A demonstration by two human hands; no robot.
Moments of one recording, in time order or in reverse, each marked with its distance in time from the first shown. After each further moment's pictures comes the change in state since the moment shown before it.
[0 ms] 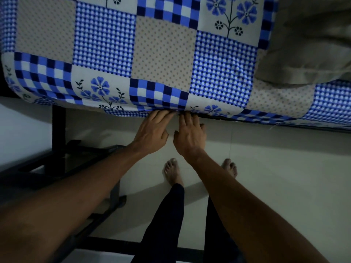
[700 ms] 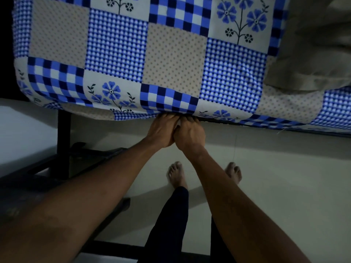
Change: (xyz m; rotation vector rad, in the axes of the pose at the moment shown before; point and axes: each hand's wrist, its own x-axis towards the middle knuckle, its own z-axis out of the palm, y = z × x) left_hand 0.026 -0.002 0.001 -0.163 -0.194 -0.157; right_hand 0.013 -0.033 -0.019 0.221 0.034 0.022
